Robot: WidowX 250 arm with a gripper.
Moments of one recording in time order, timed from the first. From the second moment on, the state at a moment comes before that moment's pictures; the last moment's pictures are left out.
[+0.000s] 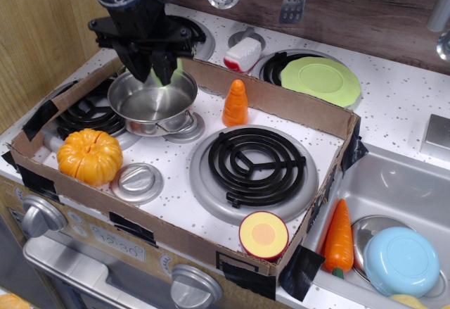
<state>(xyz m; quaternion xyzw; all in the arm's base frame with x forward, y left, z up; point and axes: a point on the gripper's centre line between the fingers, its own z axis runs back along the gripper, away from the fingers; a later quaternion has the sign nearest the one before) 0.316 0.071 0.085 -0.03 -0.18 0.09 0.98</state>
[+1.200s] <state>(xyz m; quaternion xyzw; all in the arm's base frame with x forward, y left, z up) 0.317 0.074 0.089 -0.01 -0.15 0.07 0.99</state>
